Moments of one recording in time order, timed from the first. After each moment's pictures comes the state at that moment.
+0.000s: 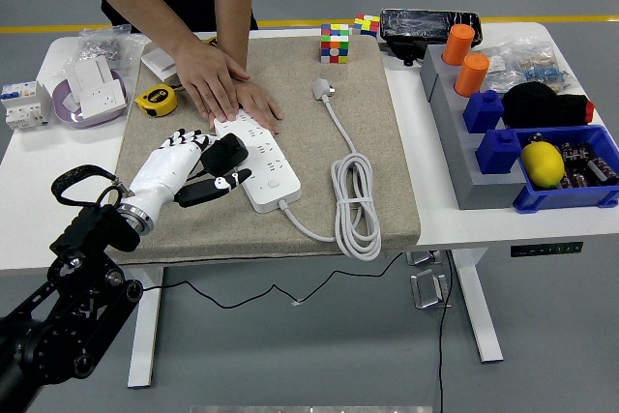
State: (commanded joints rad) left arm -0.25 0.11 -1.21 -1.23 2.25 0.07 0.04; right arm 0.14 -0.41 0.15 0.33 0.34 -0.32 -0.17
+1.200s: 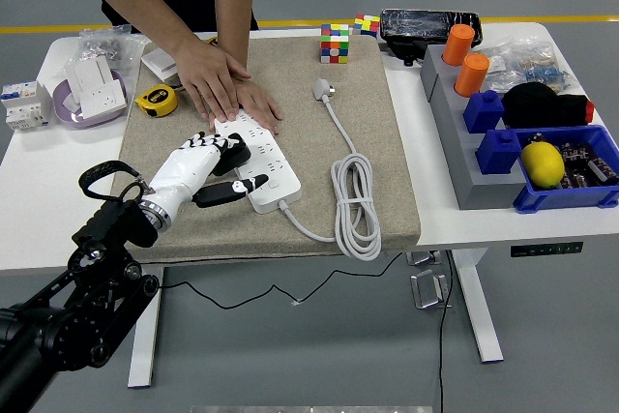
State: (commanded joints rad) left arm -0.32 0.09 -1.14 -1.14 2.27 0.06 0.03; right arm 0.15 -0.41 0.15 0.33 0.34 -0.32 -0.17
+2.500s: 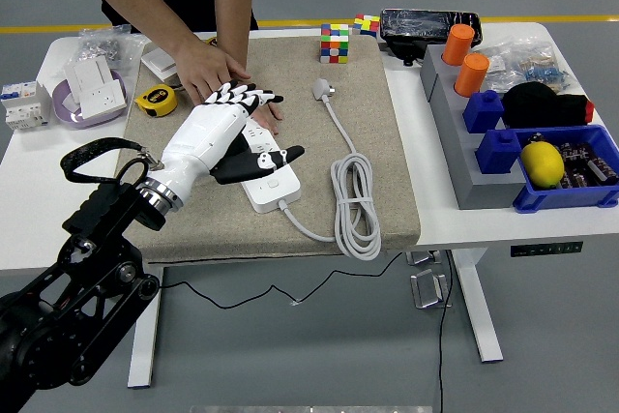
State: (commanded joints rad) left arm -0.26 0.17 -1.08 -1.63 2.24 0.05 0.07; right arm 0.14 -0.41 0.15 0.33 0.34 -0.32 -0.17
